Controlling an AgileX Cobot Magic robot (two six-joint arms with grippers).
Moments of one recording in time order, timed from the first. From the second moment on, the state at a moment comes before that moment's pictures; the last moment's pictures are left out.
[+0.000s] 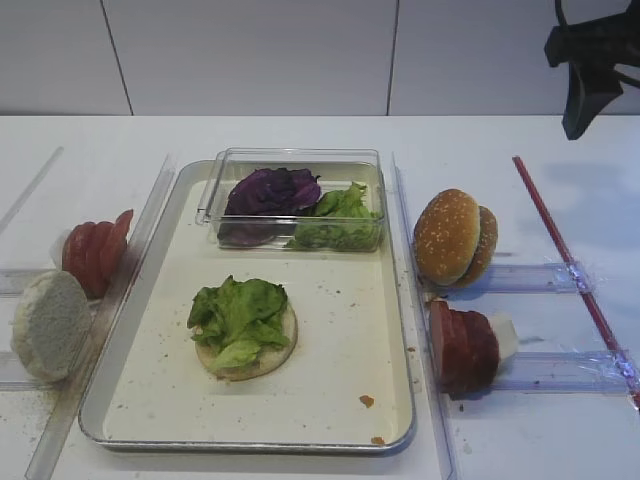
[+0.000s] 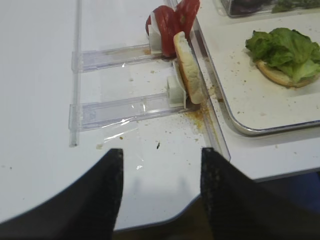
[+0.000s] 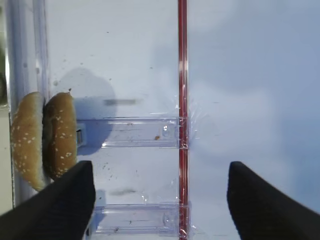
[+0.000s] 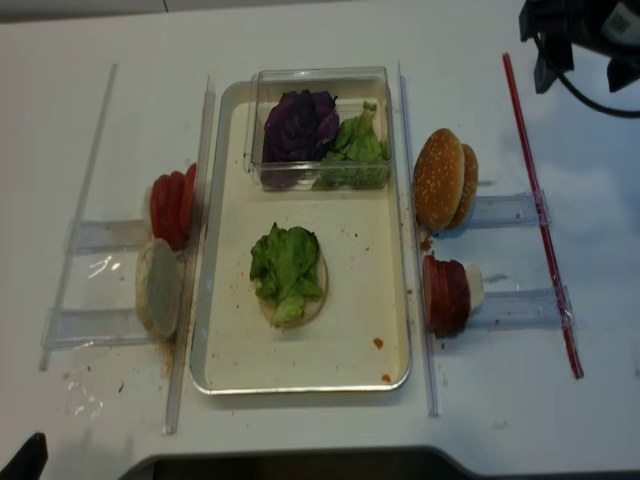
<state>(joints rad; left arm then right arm) -0.07 -0.02 -0.49 -0.01 1.18 0.02 0.13 1.56 -1.45 0.01 1.24 0.12</state>
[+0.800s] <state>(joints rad) -0.07 -0.02 -0.49 -0.01 1.18 0.02 0.13 0.94 -0.92 0.02 1.24 0.05</state>
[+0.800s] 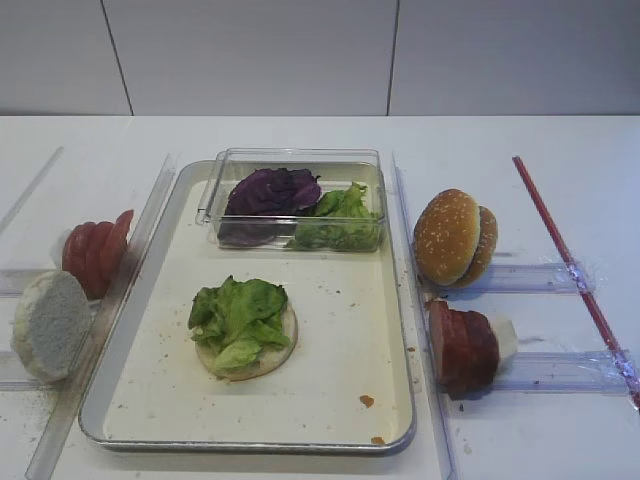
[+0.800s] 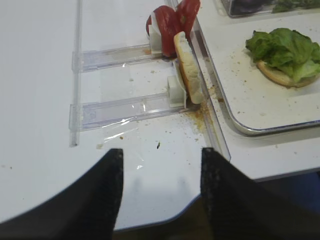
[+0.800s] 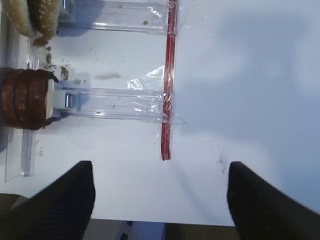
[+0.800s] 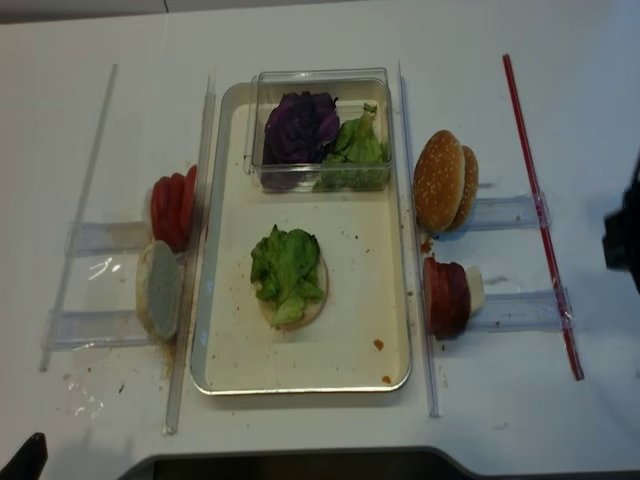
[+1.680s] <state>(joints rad) -0.07 -0.02 -0.49 -0.01 1.18 0.02 0.13 0.17 -0.59 -0.01 1.27 -0.02</state>
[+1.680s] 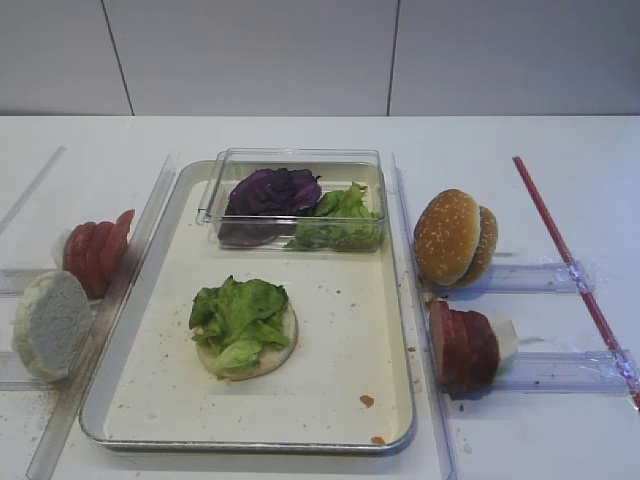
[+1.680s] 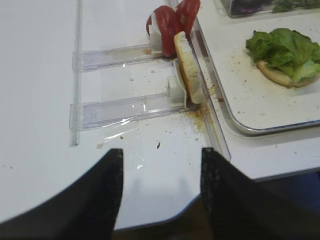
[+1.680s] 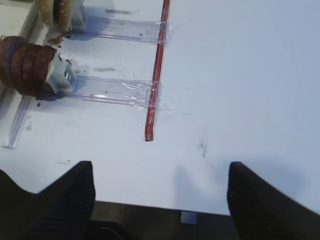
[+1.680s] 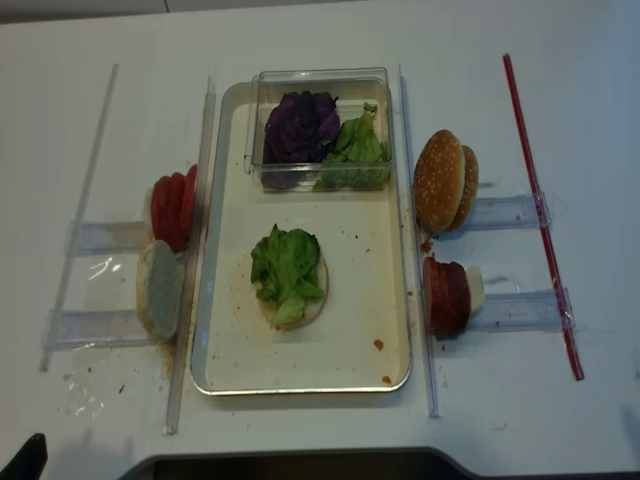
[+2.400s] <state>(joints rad) -0.07 -0.02 -0.49 -0.01 1.18 0.02 0.13 -0.02 -0.47 0.06 1.14 -0.14</state>
